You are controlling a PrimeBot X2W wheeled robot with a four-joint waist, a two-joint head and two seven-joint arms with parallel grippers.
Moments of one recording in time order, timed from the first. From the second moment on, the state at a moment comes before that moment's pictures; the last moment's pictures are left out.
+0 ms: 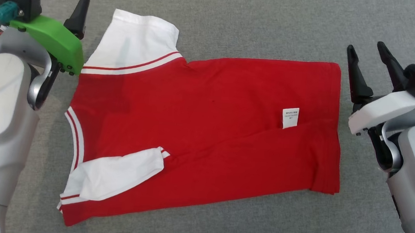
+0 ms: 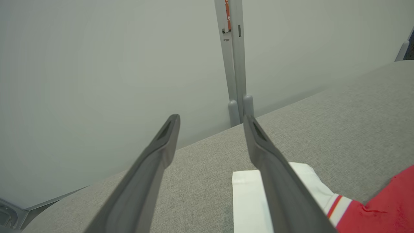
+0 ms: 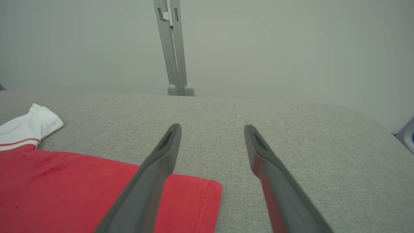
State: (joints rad) left arm -0.86 0.33 -0.32 0.54 -0.29 -0.13 -0.06; right arm -0.60 -0.34 0.23 0.45 0.39 0.13 -0.18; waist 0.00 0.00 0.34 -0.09
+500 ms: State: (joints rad) left arm -1.05 0.43 -0.60 0.81 -0.56 -0.13 0.17; right arm -0.77 -0.36 0.45 0.59 0.51 0.13 -0.25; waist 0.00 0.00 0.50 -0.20
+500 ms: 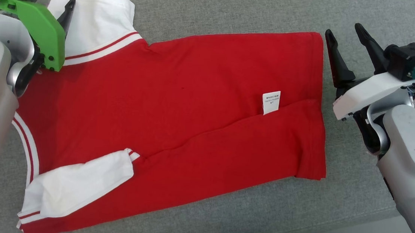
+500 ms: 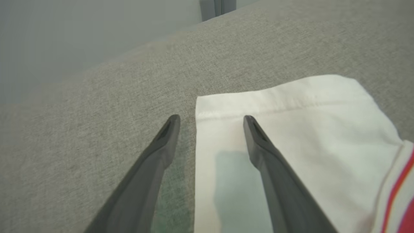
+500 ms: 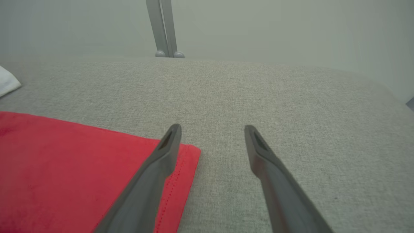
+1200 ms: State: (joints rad) left arm -1.12 0.40 -0.74 0.91 -0.71 -0.13 0.09; right arm -0.87 -0.40 0.65 0.70 0.77 0.13 -0.21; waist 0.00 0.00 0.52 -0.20
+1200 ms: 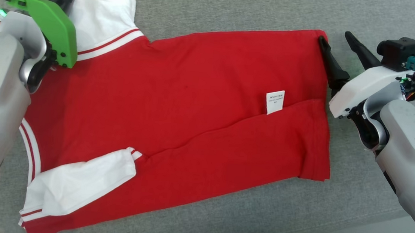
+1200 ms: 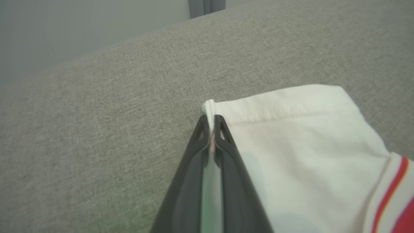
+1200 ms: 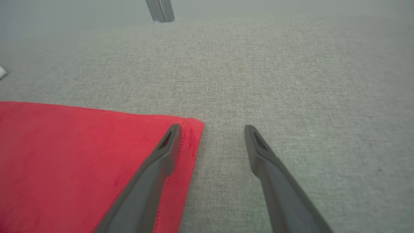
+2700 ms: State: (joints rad) left arm -0.73 0.43 -0.66 0.44 -0.63 0.01 -0.26; right arm -0.76 -0.41 0.52 0.66 0.63 0.13 -0.26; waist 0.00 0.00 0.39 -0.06
